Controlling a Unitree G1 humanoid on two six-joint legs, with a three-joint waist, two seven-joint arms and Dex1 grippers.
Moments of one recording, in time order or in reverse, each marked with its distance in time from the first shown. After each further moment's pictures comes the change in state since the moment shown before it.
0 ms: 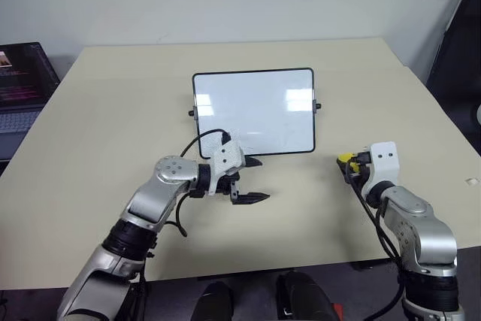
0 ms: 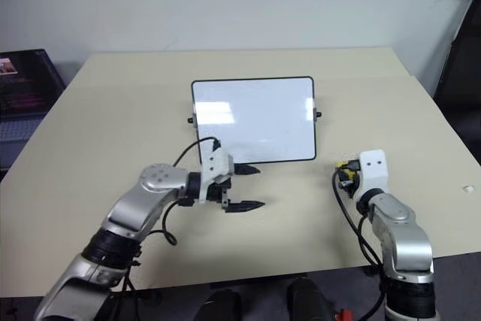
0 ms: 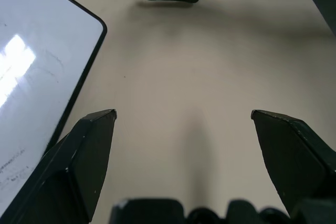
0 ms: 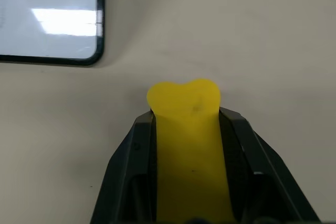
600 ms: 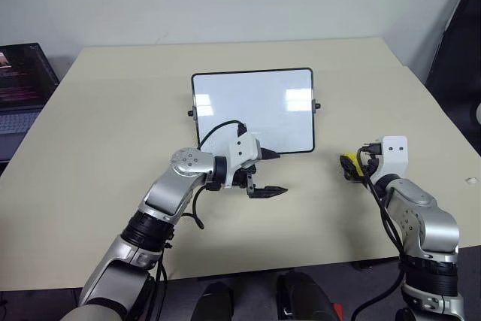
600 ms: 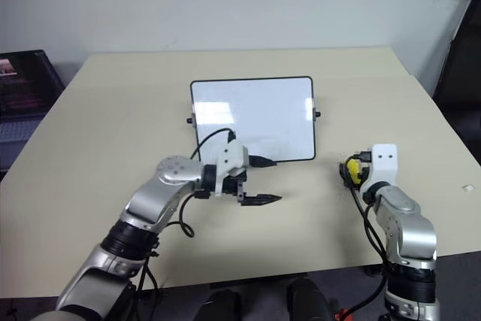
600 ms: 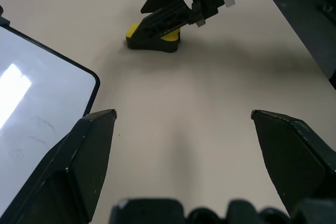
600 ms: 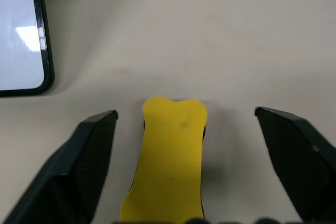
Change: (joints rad) left arm -0.056 -0.099 -0.015 -0.005 -0.005 0.022 0.029; right arm -0.062 -0.001 -0.070 0.097 0.046 -0.036 -0.040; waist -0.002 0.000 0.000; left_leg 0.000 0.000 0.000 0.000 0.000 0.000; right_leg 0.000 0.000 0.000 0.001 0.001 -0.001
